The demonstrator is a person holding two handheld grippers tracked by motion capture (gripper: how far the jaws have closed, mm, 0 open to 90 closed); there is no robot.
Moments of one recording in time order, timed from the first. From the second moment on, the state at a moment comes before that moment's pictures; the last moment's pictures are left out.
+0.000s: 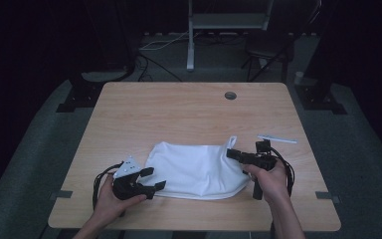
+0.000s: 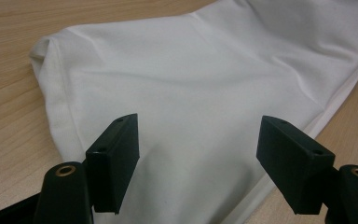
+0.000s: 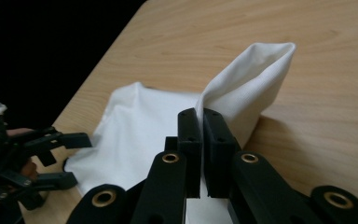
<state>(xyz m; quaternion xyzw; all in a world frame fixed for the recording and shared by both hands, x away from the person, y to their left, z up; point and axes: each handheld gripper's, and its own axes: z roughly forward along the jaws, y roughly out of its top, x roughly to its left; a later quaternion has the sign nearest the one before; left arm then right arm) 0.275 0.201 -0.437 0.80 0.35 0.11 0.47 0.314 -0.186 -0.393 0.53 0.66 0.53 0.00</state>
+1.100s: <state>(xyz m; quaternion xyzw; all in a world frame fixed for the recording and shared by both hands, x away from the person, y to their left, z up) 0.277 0.200 -0.436 0.80 0.35 0.10 0.47 0.332 -0.093 -0.360 0.46 0.69 0.56 -0.03</state>
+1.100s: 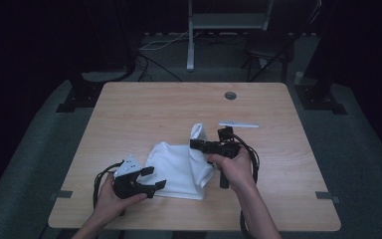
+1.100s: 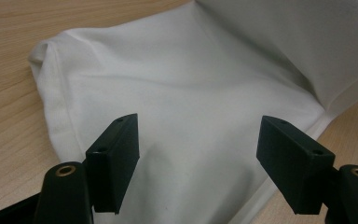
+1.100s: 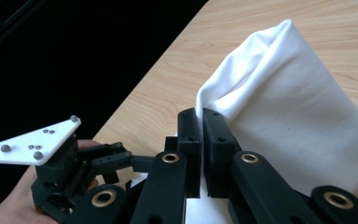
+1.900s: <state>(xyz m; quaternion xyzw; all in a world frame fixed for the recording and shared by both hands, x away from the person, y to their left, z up) 0.279 0.197 -0.441 0.81 0.34 0.09 0.46 0.341 -0.046 -0.358 0.45 0.70 0.55 -0.06</state>
